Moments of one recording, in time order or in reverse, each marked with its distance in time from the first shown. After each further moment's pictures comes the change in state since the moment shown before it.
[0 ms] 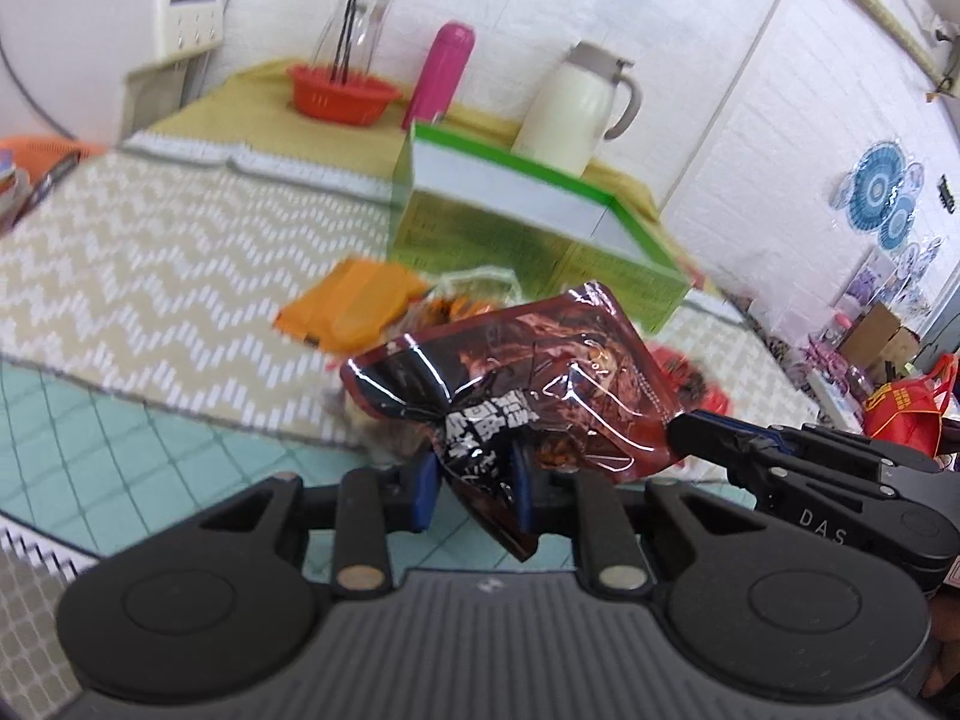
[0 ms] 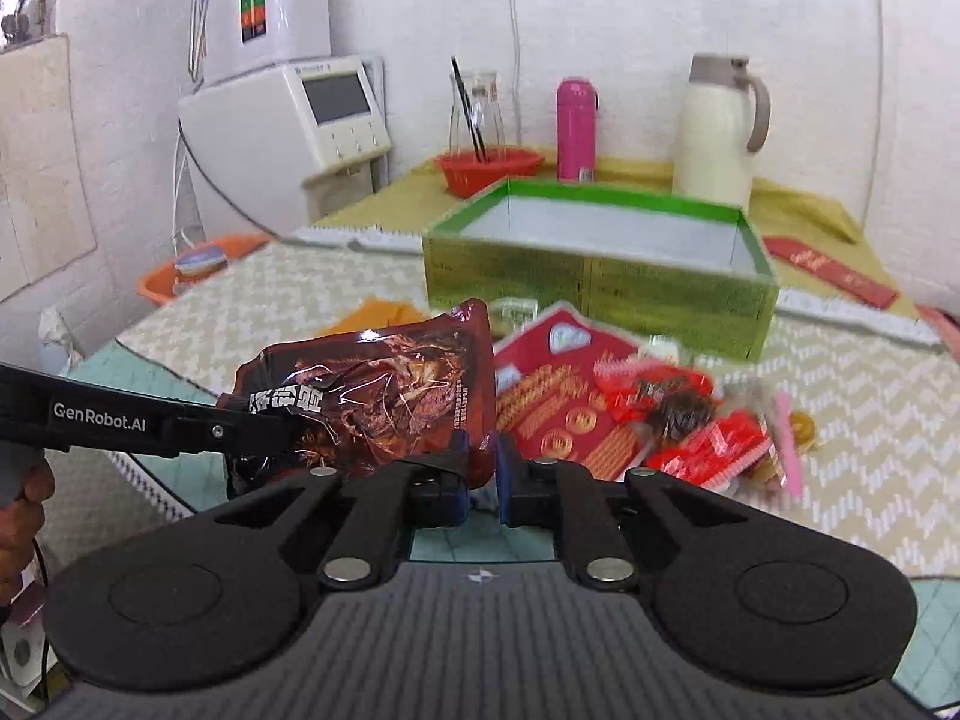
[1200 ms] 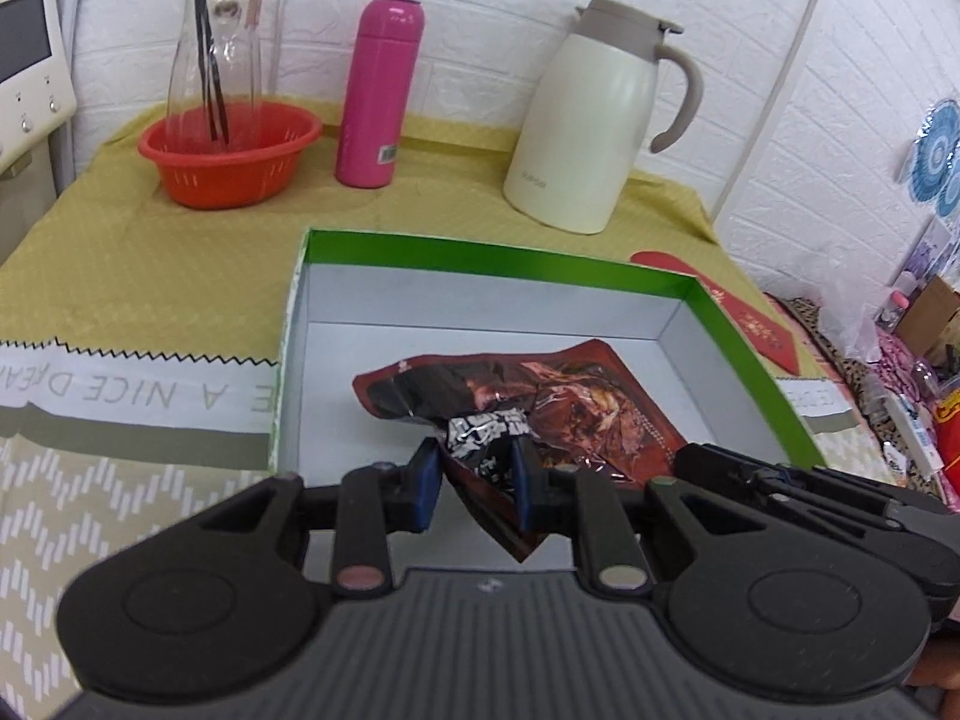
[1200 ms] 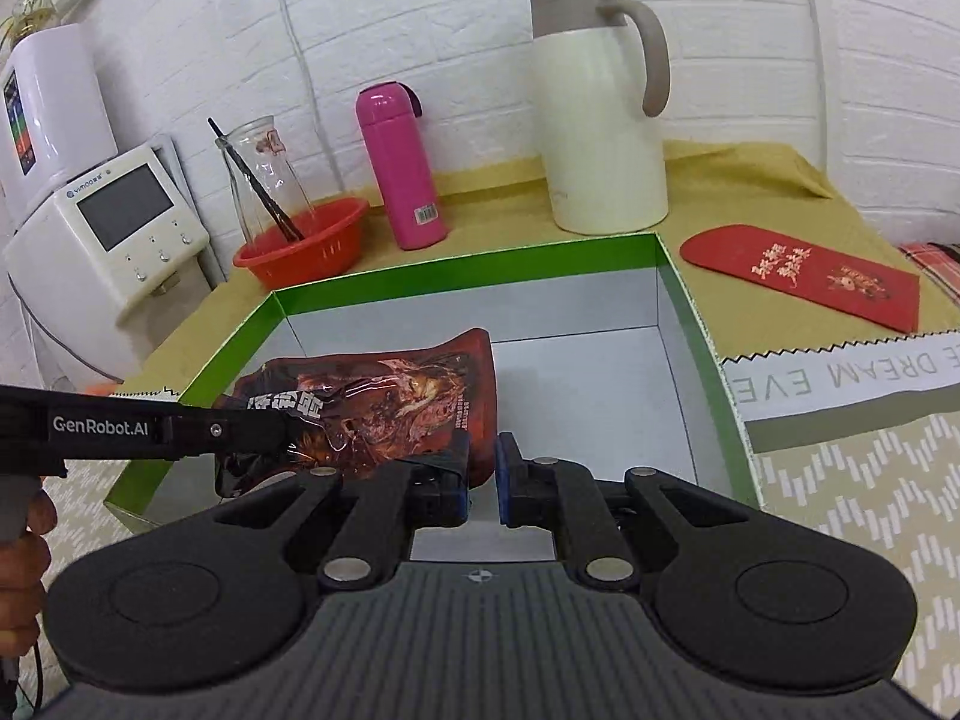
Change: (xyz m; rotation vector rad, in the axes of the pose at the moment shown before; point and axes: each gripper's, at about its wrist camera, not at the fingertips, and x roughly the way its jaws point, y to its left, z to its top) left arm 0.238 -0.004 0.181 0.118 0.105 0.051; right arm 0.189 -0.144 0.085 0.309 0.042 -0.085
